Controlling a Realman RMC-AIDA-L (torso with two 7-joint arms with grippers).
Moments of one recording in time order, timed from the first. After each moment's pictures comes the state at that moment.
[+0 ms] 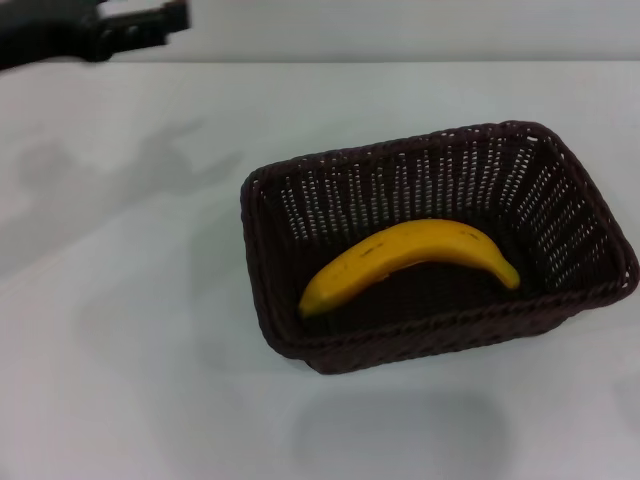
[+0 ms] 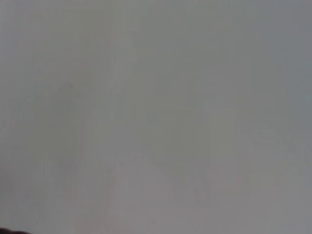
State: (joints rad) left arm -0.48 -2.03 0.79 1.07 -1.40 -1.42 1.37; right arm 0.21 2.00 -0.11 -0.26 1.57 1.56 -2.67
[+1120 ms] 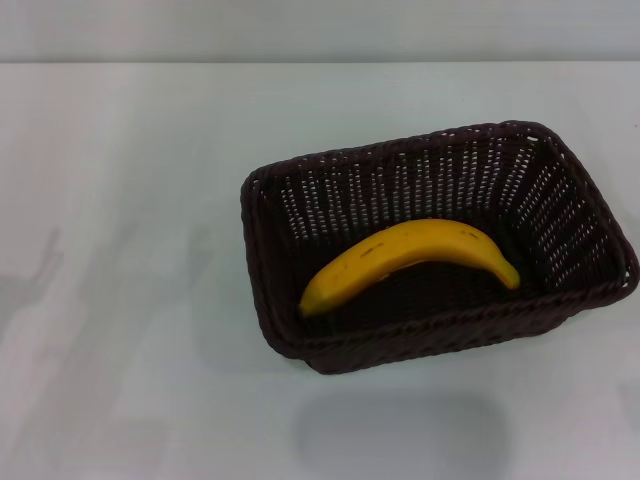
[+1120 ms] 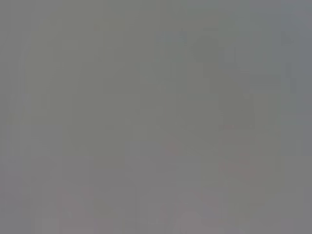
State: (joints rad) left arm -0.18 -2.09 0.72 0.08 -2.35 -1.70 2.78; right arm 0.21 2.01 -0.04 -0.09 1.74 1.55 -2.78
